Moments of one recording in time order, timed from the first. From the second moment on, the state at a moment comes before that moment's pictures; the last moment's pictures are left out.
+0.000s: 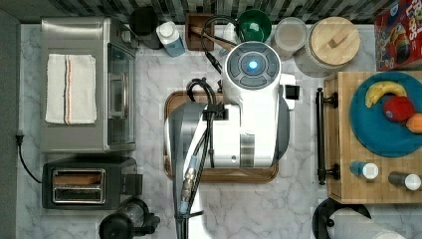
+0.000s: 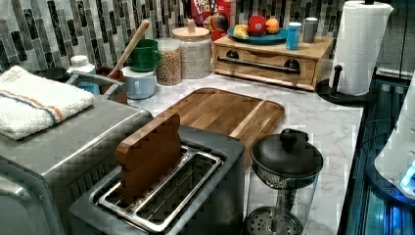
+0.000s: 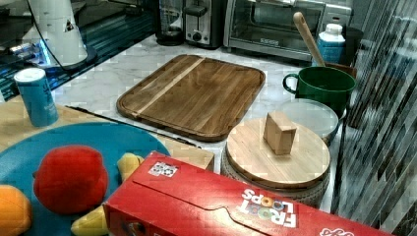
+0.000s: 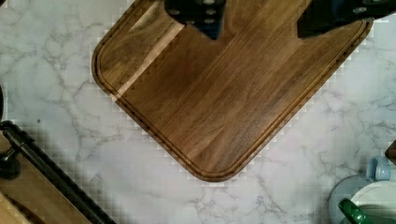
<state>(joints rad) 0.01 0.05 -0.03 -1.86 -0.06 0.27 0.04</state>
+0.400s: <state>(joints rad) 0.01 0.06 -0.03 -1.87 -0.07 0.27 0.04</state>
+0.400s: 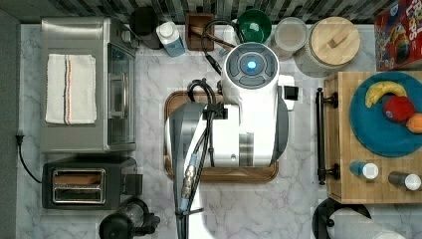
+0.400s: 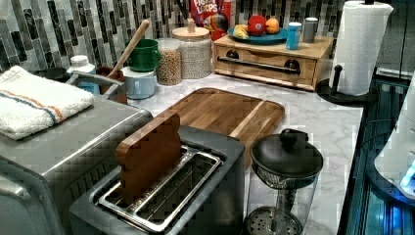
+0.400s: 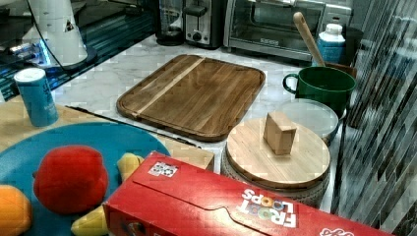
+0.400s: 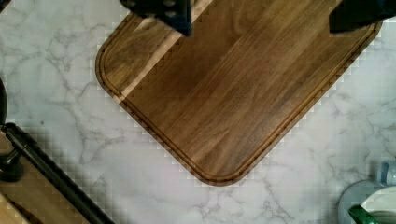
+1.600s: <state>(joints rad) -0.07 0.05 -0.19 -2.10 -0.16 0.56 -0.87</state>
